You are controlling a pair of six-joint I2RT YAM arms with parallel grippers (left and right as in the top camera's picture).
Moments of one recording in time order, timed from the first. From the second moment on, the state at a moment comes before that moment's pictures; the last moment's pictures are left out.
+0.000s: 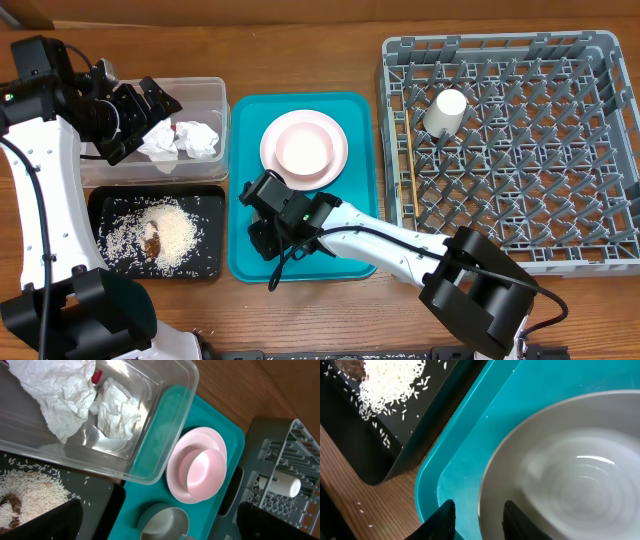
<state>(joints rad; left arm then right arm) 0.34 1.73 1.73 -1.23 0.47 -0.29 0.98 1.96 1.33 -0.45 -0.22 0.41</state>
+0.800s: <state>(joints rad) 0.34 1.73 1.73 -1.23 0.47 -0.29 0.96 1.96 1.33 -0.50 -0.12 0.42</state>
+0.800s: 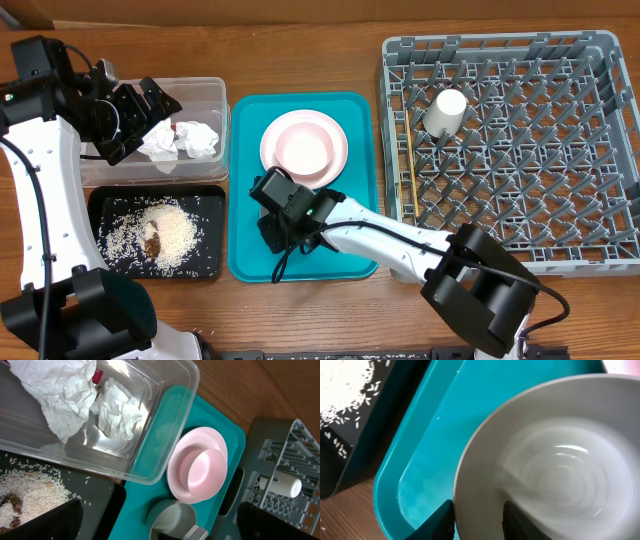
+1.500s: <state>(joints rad) 0.34 1.73 1.73 -1.23 0.47 -0.29 0.94 1.96 1.33 -0.64 0.09 0.55</state>
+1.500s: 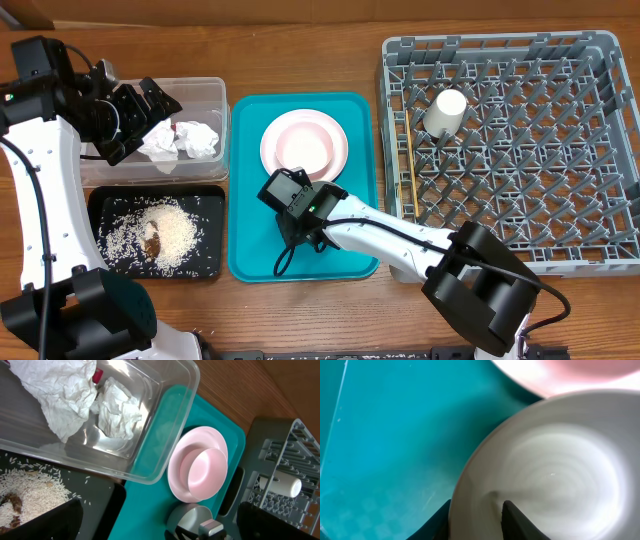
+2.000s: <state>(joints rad) 0.34 1.73 1.73 -1.23 0.47 -0.29 0.94 1.96 1.33 -0.59 0.14 0.56</state>
